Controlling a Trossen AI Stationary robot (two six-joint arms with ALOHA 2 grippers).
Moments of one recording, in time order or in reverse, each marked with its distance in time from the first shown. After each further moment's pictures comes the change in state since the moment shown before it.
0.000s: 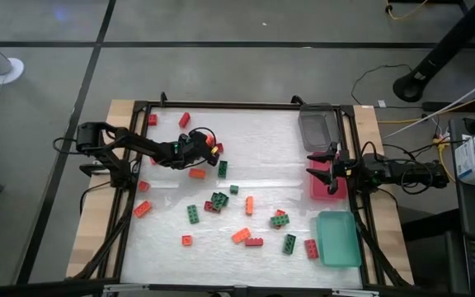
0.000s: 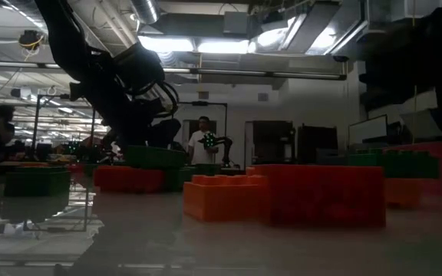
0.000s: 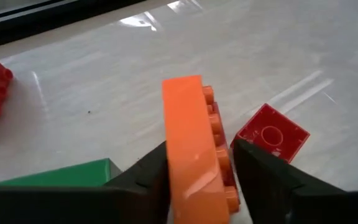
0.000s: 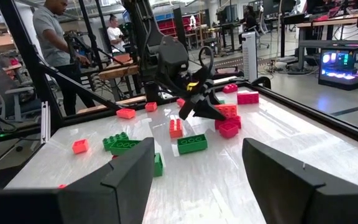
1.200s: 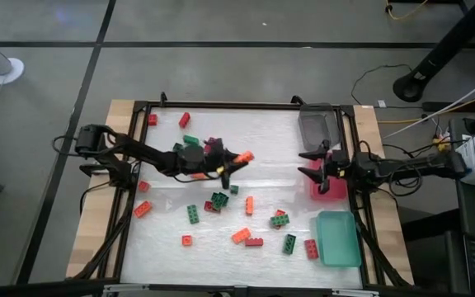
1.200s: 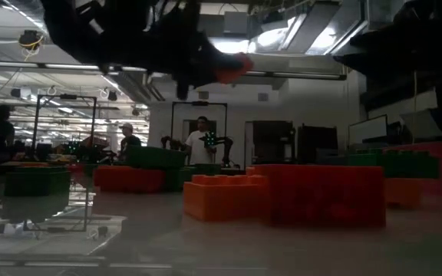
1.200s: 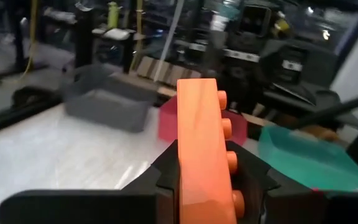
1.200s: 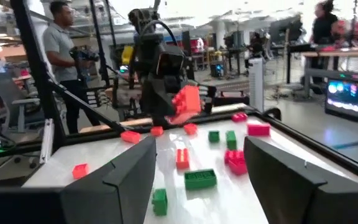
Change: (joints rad) left arm -0.208 0.025 0.130 0.656 0.422 0.372; right arm -0.001 0.486 0.008 0.589 -0.033 -0.091
